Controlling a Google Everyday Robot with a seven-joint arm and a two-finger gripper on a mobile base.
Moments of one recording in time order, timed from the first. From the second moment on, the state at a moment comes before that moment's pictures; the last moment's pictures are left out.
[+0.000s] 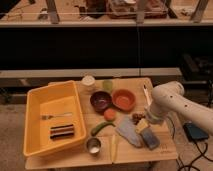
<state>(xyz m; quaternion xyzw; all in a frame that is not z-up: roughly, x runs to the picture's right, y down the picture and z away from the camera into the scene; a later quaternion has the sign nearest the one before) 0.228 0.198 0.739 -0.18 -0.34 -0.75 0.54</state>
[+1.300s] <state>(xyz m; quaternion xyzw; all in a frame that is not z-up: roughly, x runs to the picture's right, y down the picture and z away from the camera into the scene) 0.174 0.146 0.736 -0.15 -0.28 -0.85 0.42</state>
